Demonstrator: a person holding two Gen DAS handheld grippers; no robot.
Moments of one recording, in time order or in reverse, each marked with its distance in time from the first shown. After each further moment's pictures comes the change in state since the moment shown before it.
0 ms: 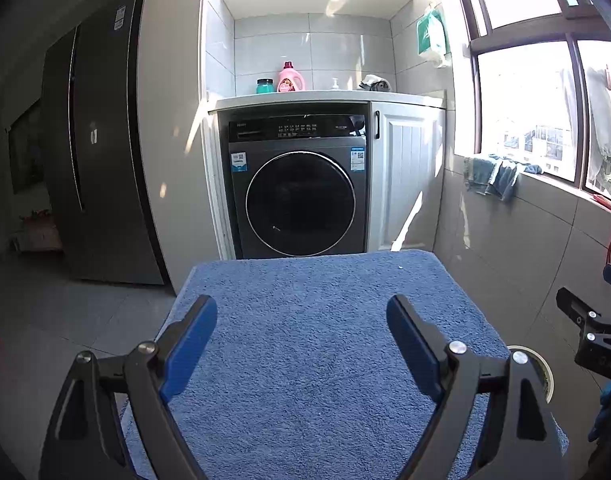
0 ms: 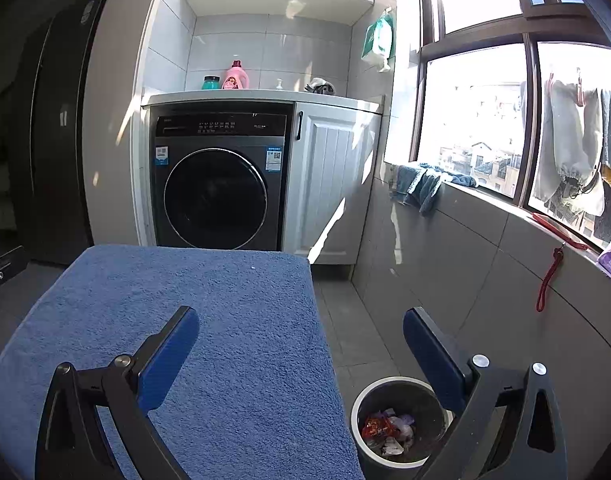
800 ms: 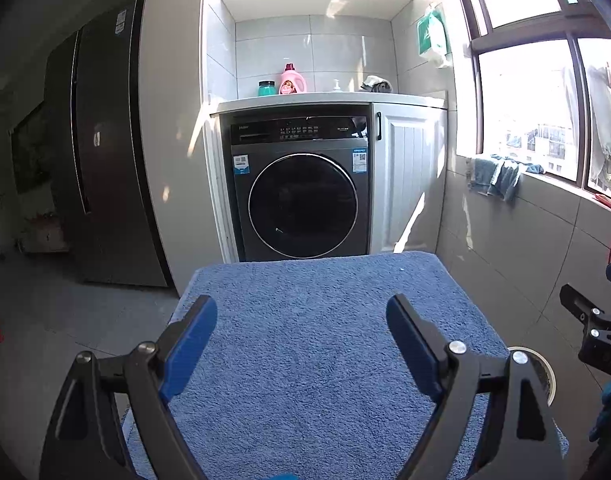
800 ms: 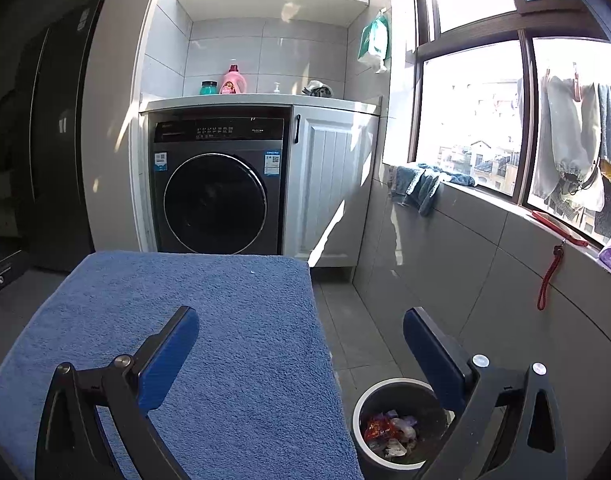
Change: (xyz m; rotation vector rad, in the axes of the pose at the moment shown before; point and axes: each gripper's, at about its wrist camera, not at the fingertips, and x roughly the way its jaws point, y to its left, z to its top) left arm -0.001 -0.001 0.003 0.007 -0.003 0.011; right arm -0.003 -0.005 0.002 0.020 -0.018 0.001
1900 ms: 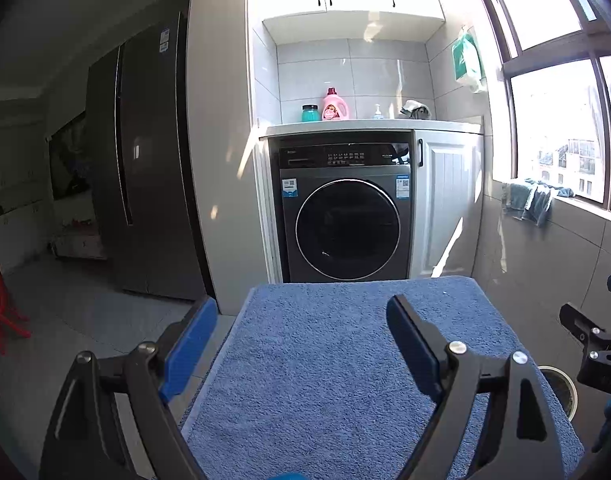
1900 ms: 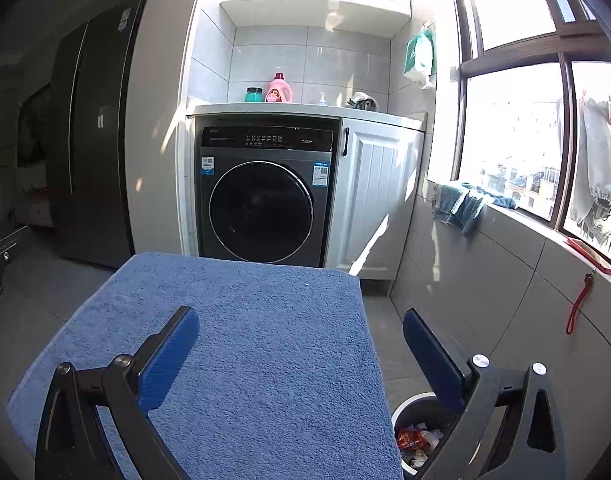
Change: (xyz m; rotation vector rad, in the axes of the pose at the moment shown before) left arm -0.035 0.049 0.010 -0.028 -0.079 0.132; right arm -0.019 0.056 0.018 -0.055 -0.026 0.122
